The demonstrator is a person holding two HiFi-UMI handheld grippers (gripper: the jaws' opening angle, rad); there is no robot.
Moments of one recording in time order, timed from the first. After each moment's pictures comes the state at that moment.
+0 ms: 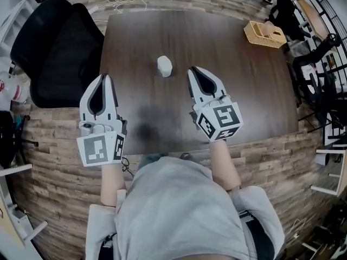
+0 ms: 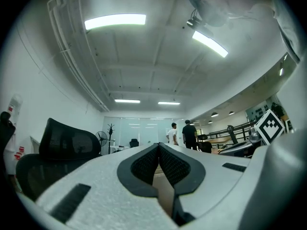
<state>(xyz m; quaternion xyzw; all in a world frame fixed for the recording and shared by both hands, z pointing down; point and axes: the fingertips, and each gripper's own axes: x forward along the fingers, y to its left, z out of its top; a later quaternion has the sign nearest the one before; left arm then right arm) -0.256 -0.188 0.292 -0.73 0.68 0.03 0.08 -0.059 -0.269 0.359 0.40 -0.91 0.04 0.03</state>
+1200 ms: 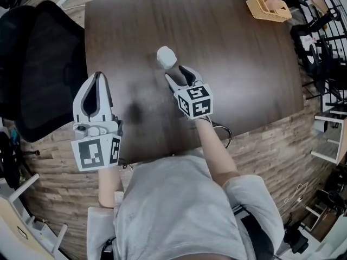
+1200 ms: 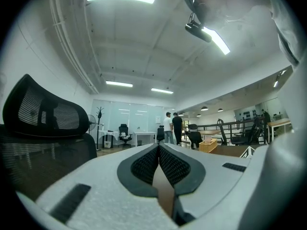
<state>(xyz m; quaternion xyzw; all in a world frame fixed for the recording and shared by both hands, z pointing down) -0.302 -0.276 0.368 -0.78 0.62 -0.01 0.01 -0.120 -0.330 0.583 0.42 -0.86 0.20 0.21</state>
